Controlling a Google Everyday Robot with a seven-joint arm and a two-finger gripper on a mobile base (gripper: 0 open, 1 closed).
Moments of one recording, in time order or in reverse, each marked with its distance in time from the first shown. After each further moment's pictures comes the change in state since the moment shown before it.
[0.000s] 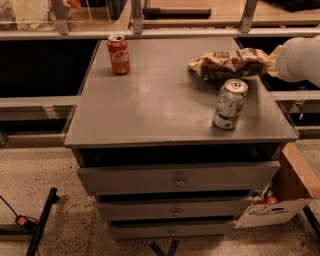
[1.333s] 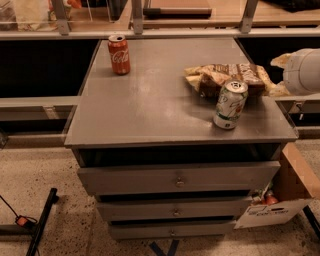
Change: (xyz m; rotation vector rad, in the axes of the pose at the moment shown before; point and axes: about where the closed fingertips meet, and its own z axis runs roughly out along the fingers) arm -0.004 0.037 -0.046 -0.076 -0.047 -0.019
